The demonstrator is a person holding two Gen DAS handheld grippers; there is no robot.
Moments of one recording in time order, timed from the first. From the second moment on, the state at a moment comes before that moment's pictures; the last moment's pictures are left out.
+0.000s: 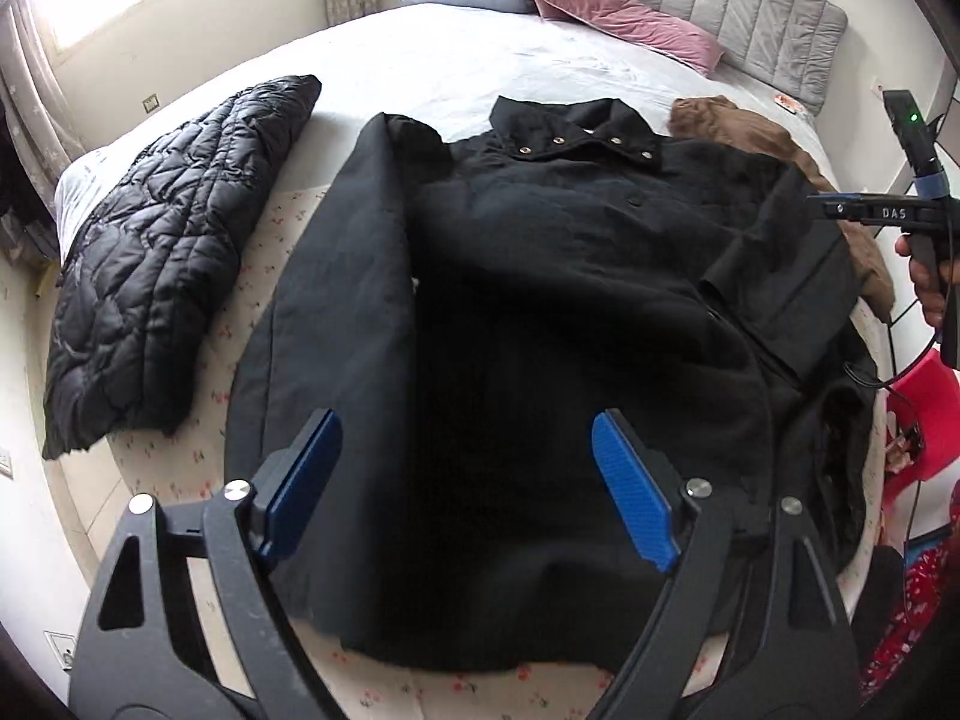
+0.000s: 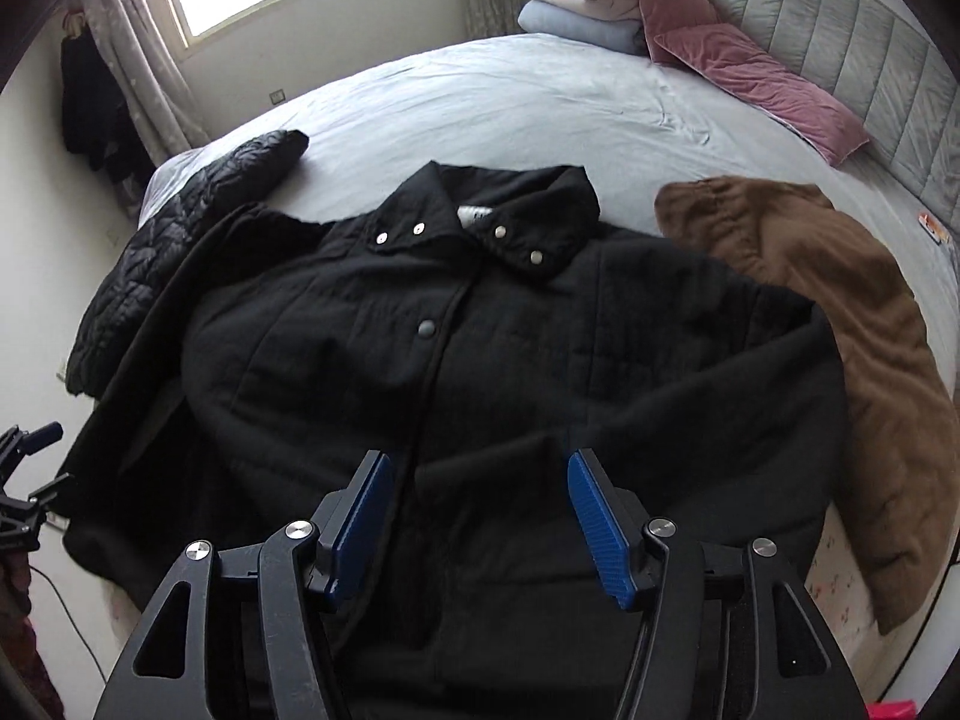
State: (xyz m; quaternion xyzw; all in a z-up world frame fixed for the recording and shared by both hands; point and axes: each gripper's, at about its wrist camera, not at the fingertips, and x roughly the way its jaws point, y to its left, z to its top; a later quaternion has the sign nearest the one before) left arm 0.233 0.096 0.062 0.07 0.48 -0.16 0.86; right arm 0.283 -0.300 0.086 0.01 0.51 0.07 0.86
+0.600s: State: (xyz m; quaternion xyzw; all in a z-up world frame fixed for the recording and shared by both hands) left arm 0.175 0.181 -0.035 -0.04 0.51 -0.10 0.86; right arm 0.107 -0.273 0.005 -0.06 0.55 0.01 0.84
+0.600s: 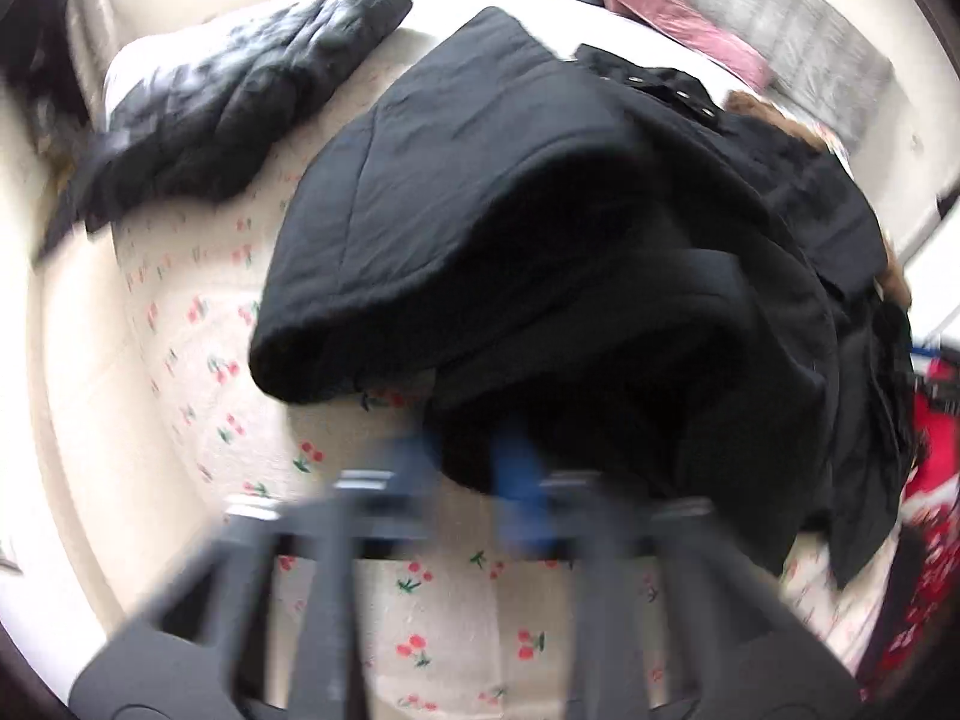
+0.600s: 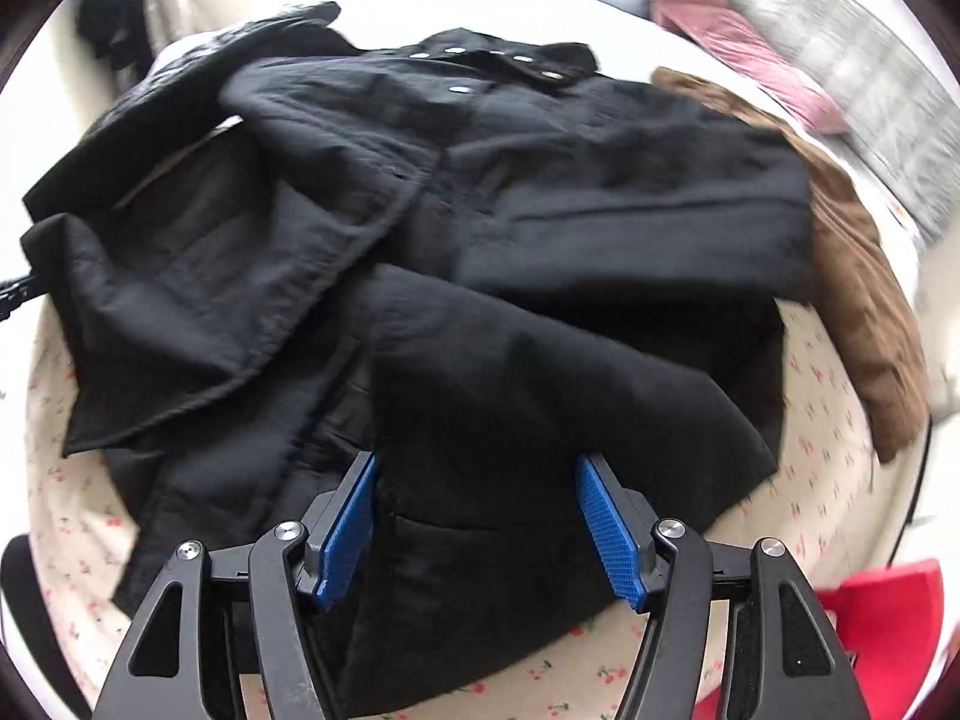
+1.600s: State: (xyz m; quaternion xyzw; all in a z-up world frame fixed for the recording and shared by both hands) left arm 0.157 0.230 -0.047 -0.21 0.55 -0.18 0.79; right arm -0.009 -0.430 0.021 0.19 0.52 -0.03 0.83
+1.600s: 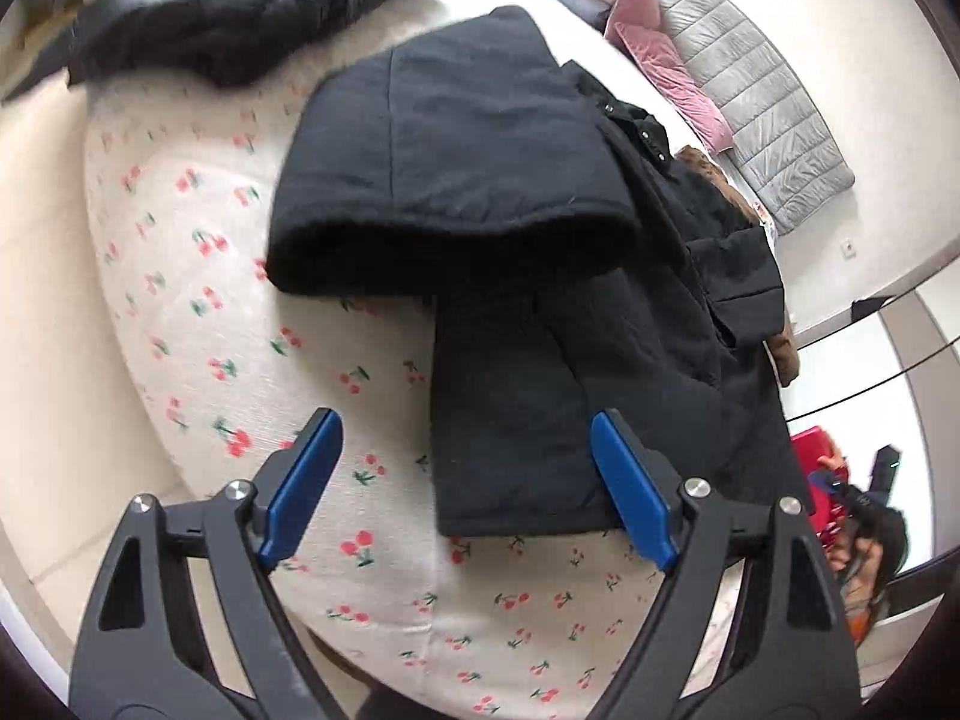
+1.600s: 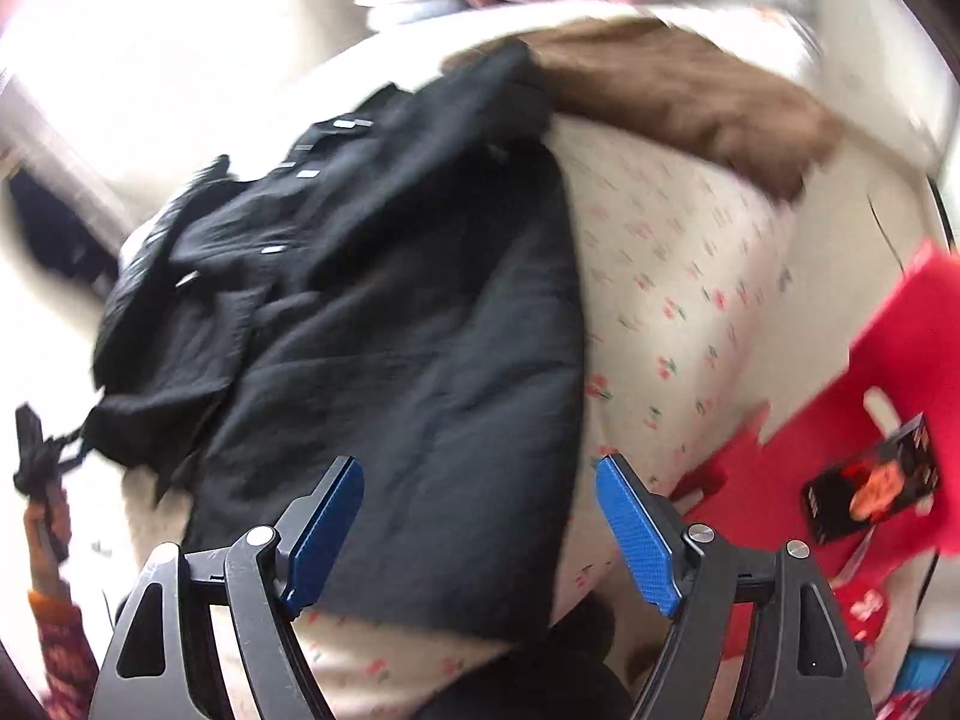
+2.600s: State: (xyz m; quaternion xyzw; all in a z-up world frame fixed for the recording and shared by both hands) left arm -0.042 0.132 0.018 0.02 0.49 -0.21 0.85; right arm -0.015 -0.401 0.057 0.14 0.48 -0.05 0.86
